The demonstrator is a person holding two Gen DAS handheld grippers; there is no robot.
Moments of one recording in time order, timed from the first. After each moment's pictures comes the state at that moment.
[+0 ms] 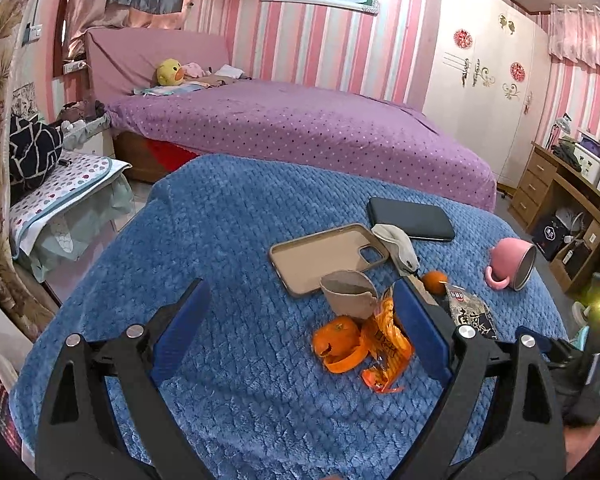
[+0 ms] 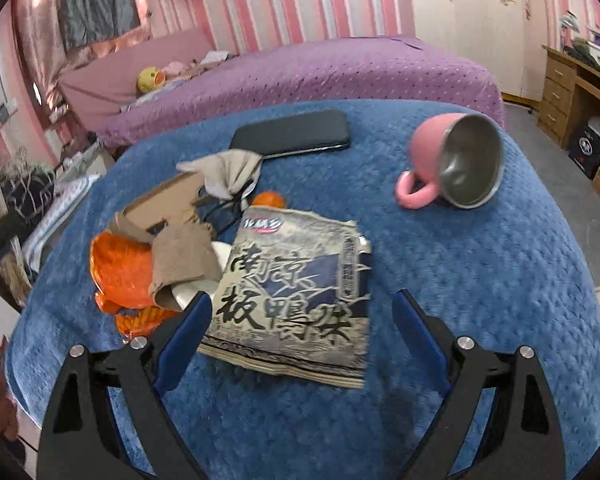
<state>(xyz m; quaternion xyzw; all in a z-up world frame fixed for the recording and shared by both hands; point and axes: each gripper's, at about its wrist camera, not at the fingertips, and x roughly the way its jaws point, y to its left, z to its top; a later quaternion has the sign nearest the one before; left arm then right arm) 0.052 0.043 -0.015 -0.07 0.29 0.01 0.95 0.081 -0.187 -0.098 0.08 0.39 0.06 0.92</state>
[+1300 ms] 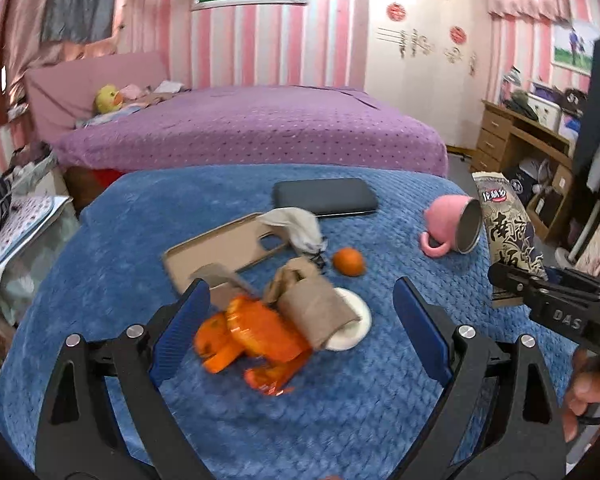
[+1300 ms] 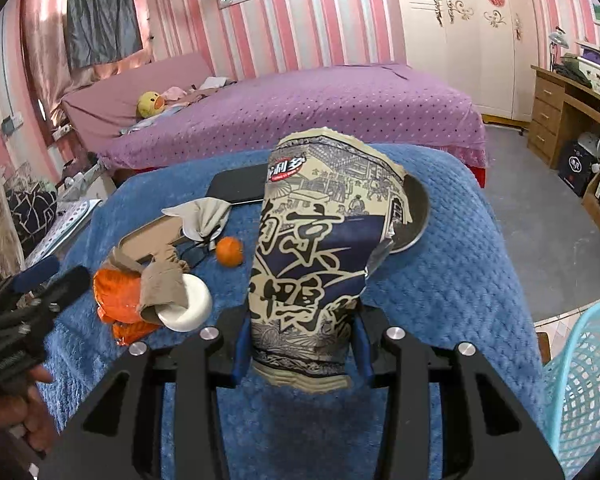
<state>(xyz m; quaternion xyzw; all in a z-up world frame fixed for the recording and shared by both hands) 0.057 -0.069 -0.026 0.01 0.29 -0.08 0.95 0.053 -0.264 -0.052 0.09 0.34 0.05 0.94</state>
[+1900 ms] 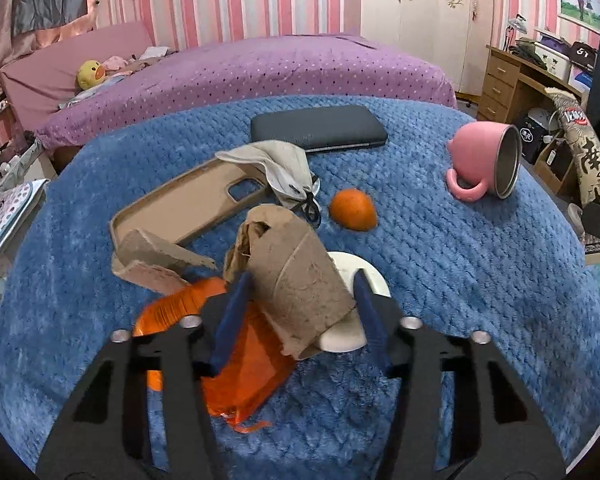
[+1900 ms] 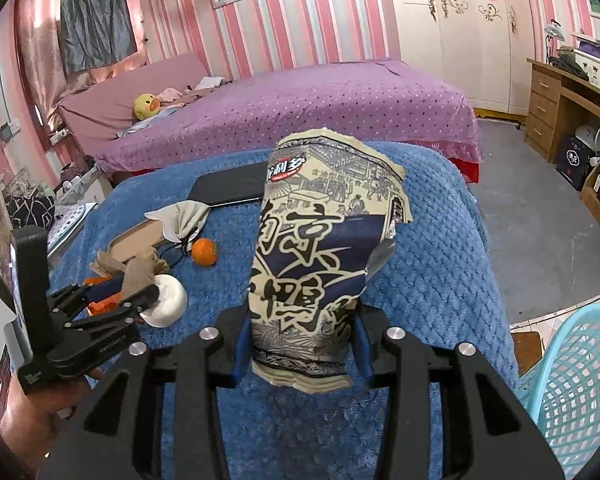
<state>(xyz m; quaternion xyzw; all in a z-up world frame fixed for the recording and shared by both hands) 0.105 -0.090 -0.082 0.05 0.38 -0.08 0.92 0.052 -0.294 -0.050 0.09 0.34 0.05 0.93</state>
